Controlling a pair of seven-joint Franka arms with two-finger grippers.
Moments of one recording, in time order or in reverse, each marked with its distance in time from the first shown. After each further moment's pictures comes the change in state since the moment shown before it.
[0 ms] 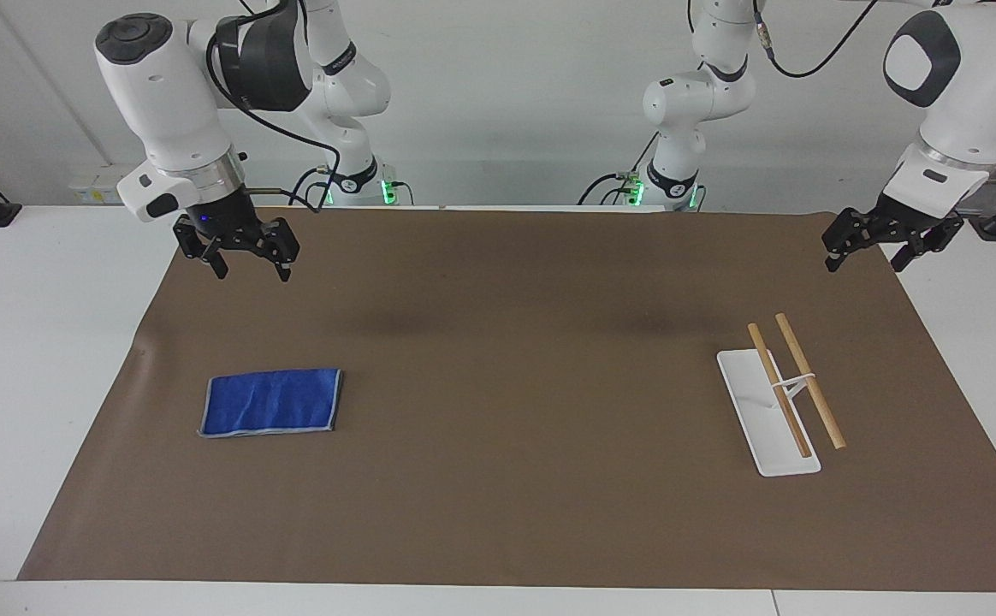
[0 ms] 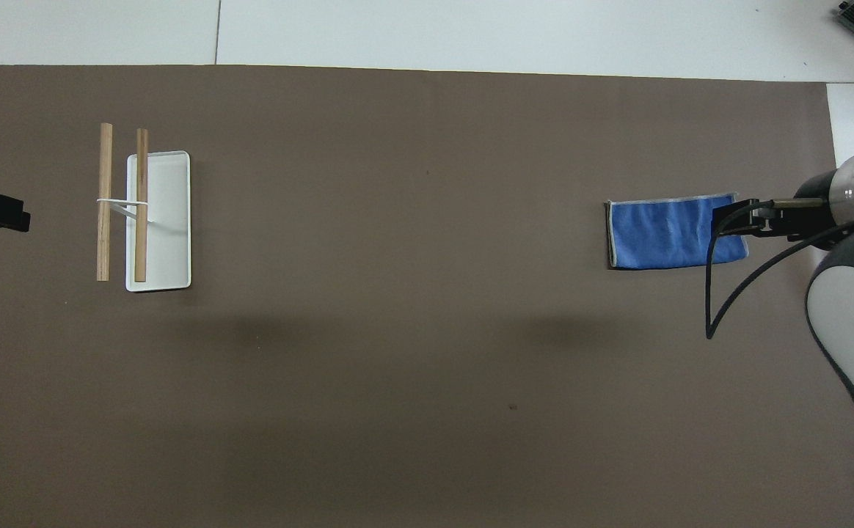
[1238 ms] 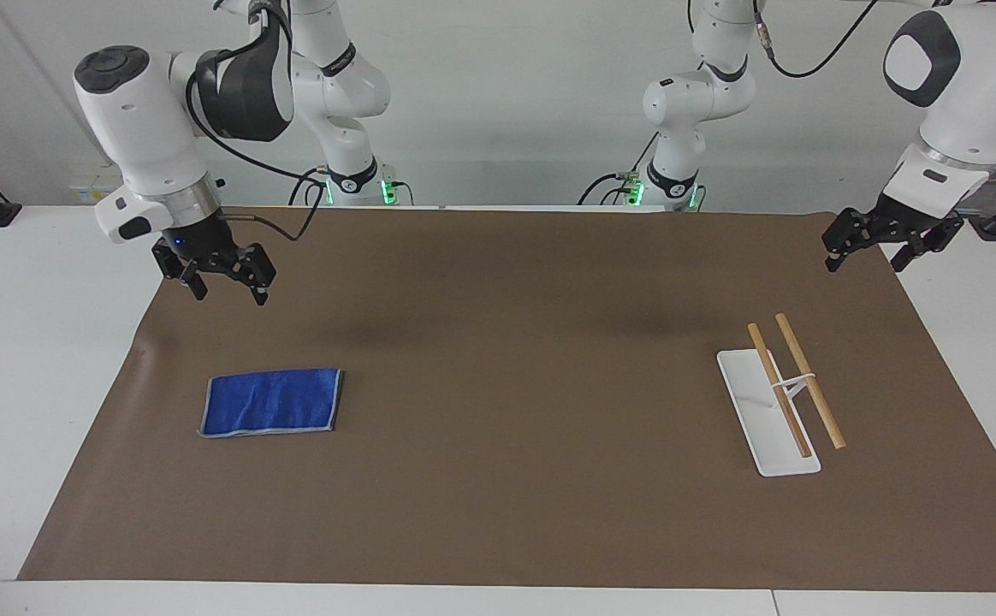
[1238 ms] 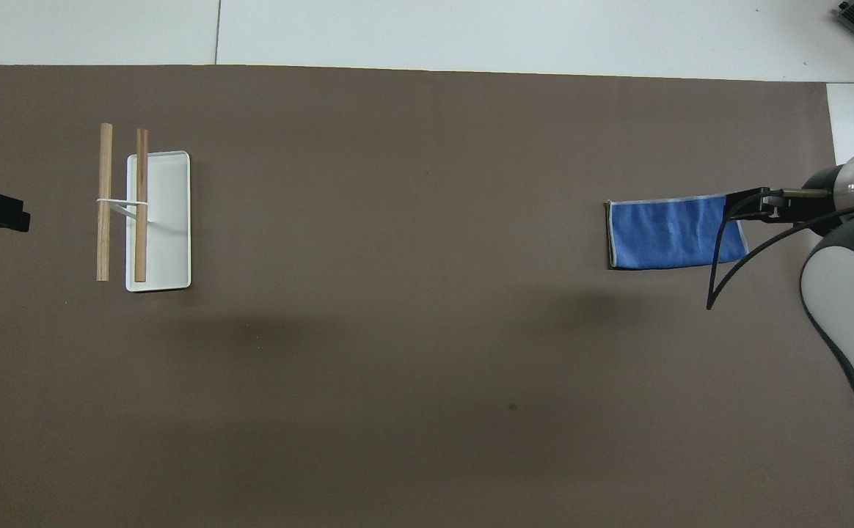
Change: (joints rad) left arm 0.000 0.000 0.000 0.000 0.000 0.000 0.000; right arm -0.075 0.060 -0.001 -0.083 0.000 0.204 -0.028
